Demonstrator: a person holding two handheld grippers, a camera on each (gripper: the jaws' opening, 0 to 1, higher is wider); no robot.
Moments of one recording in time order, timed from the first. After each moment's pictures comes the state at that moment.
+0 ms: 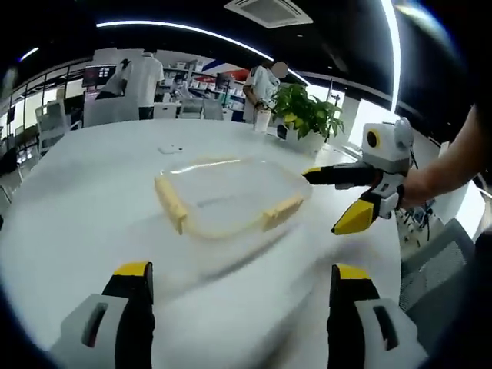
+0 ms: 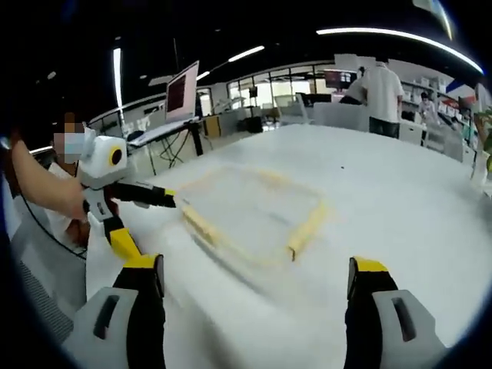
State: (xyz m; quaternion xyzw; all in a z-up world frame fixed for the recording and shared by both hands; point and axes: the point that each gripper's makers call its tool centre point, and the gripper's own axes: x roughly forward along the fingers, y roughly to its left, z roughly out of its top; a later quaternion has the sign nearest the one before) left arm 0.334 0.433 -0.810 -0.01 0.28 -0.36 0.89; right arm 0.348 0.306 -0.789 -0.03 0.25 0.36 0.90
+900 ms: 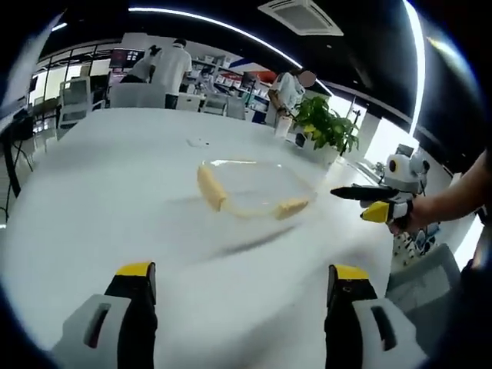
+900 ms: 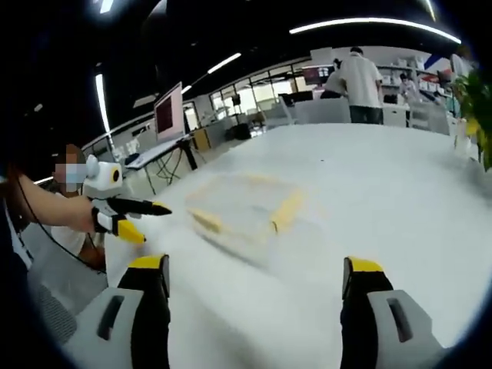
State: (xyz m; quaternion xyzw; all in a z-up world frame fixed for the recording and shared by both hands) left arm 0.307 0.480 -0.792 -0.06 0.30 -0.31 0.90; right arm 0.312 0.264 -0.766 0.05 0.25 0.33 0.91
